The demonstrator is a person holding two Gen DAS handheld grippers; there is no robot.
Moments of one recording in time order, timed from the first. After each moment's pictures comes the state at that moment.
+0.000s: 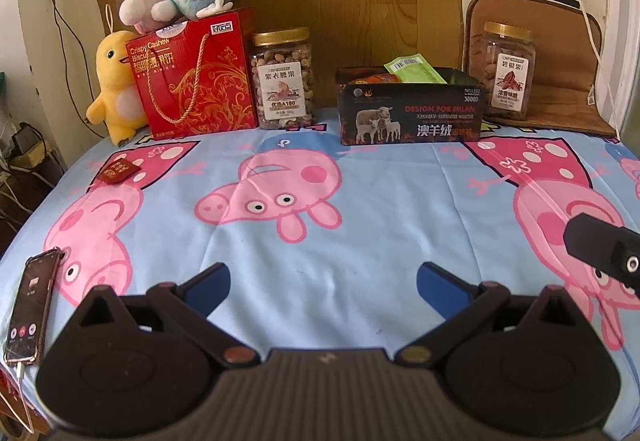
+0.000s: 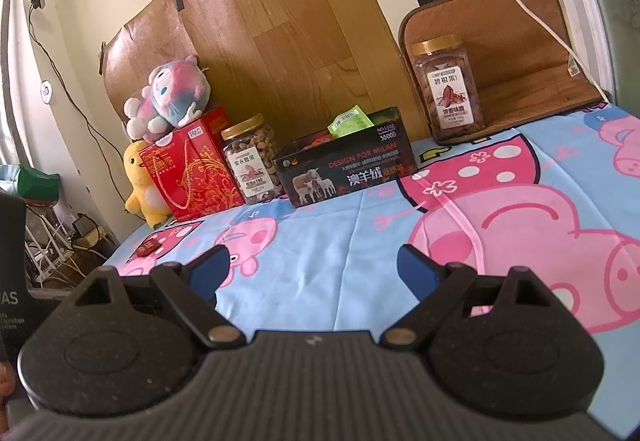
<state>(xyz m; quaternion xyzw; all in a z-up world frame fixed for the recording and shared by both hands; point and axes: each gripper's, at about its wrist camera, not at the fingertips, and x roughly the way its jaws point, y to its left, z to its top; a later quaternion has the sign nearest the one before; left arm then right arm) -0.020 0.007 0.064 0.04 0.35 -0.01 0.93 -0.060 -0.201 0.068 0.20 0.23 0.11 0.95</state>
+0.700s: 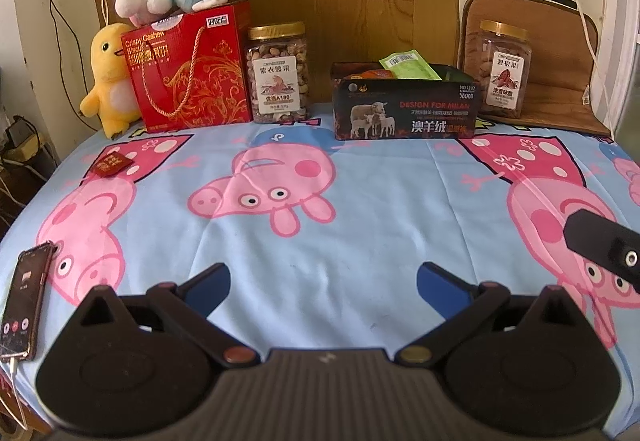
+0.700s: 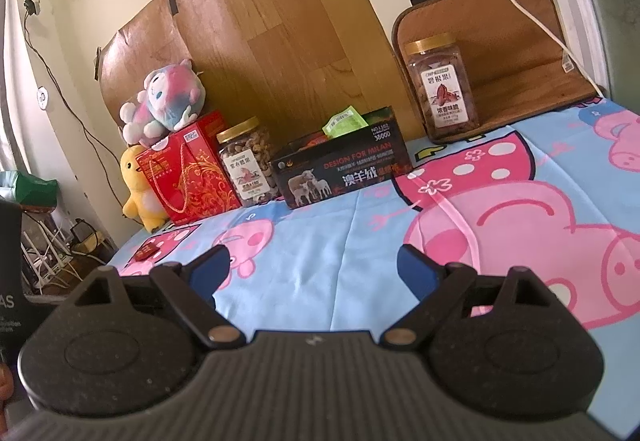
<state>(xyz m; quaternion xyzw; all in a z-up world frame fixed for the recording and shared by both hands) -0.020 0.010 0.063 0.03 0.36 -0.02 0.93 -0.062 -0.204 0.067 0.20 0.23 0.11 0.95</state>
